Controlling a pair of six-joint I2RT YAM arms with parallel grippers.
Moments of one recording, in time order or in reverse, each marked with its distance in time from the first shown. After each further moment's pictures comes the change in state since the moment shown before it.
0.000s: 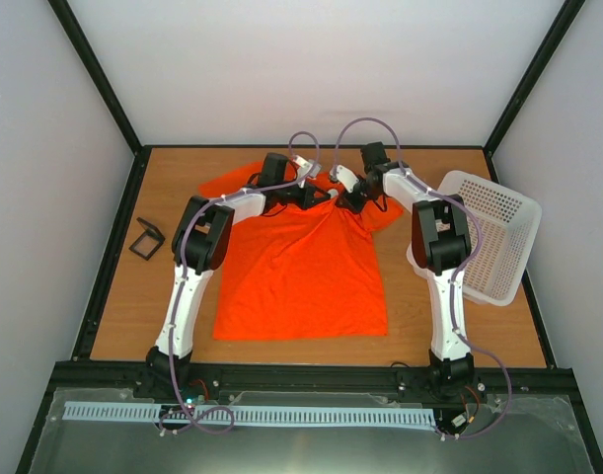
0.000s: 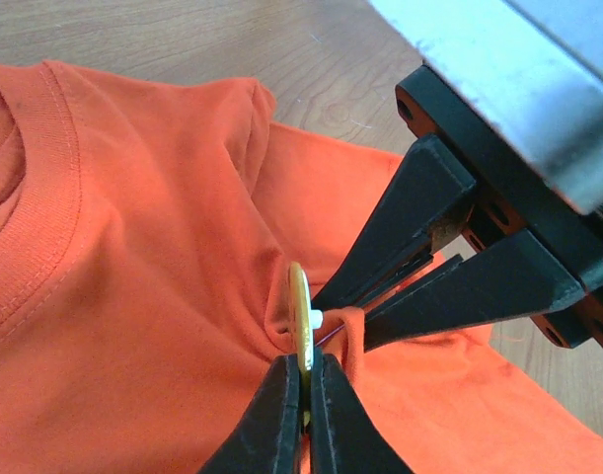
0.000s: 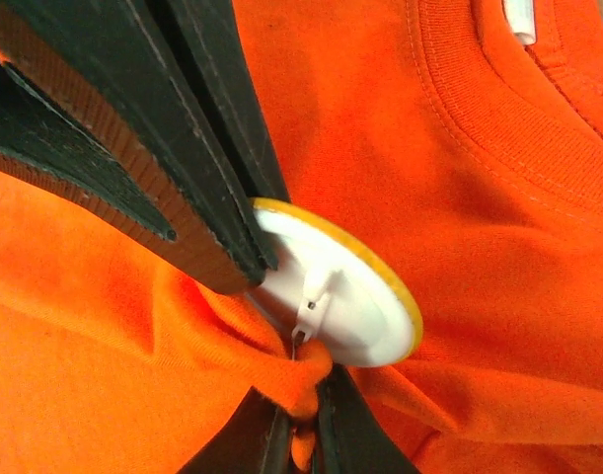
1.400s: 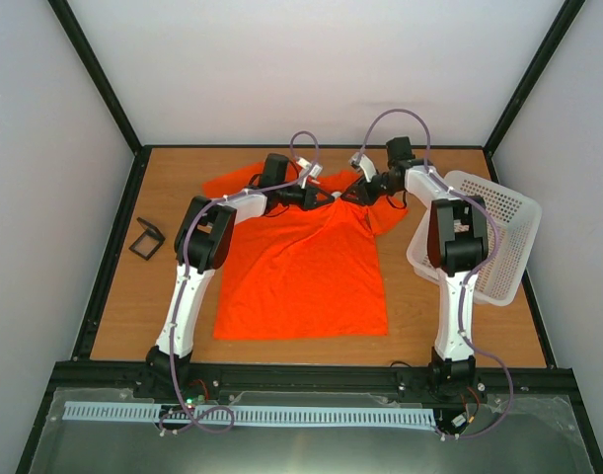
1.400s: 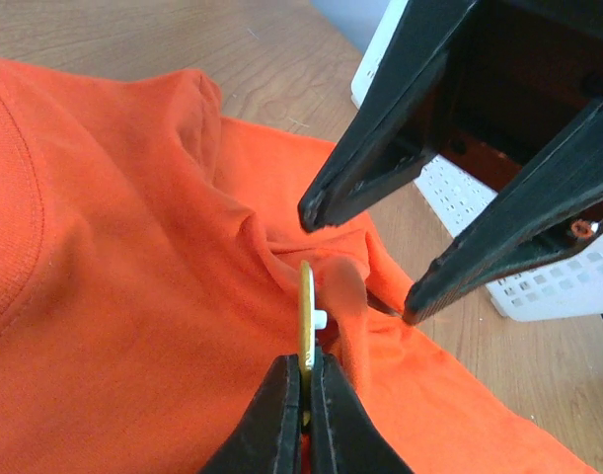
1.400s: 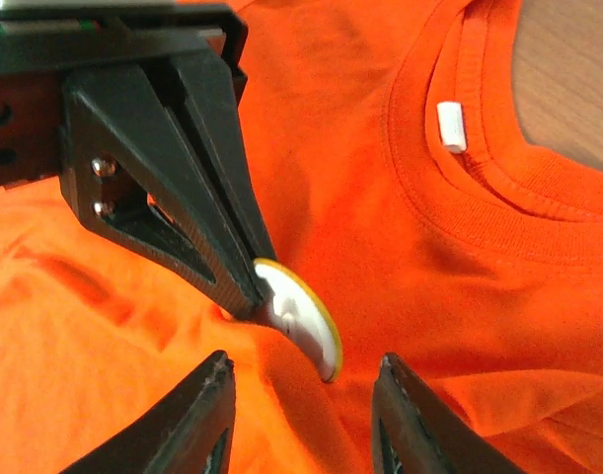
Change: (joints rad) left arm 0.003 0.044 0.029 0.036 0.140 -0.073; right arm -0.114 -0.079 -0.064 0.042 -0.303 0.157
